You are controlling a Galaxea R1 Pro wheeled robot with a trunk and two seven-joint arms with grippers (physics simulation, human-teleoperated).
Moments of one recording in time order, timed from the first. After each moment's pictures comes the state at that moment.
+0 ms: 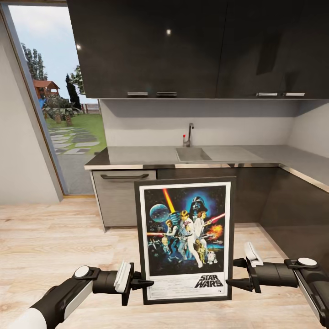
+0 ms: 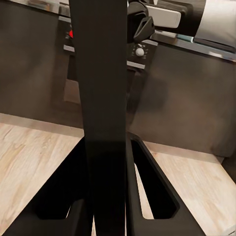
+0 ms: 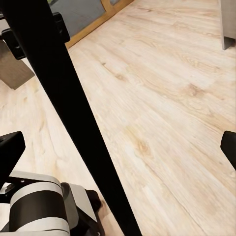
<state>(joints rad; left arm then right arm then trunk) -0.54 0.27 -0.67 -0.80 0.59 -0.22 -1.30 -0.36 -0.38 -0.12 -1.12 0.01 0.40 1.54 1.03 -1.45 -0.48</state>
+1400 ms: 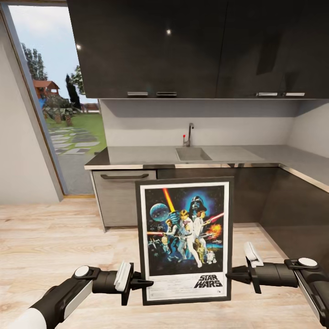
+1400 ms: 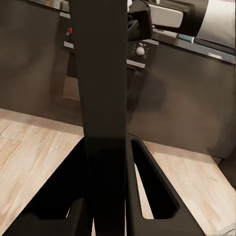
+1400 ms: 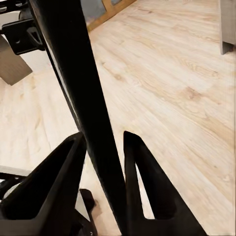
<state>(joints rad) -0.54 0.27 -0.67 -0.80 0.59 -0.19 -1.30 -0.36 -0.38 -0.12 -1.11 0.01 0.35 1.54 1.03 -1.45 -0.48</state>
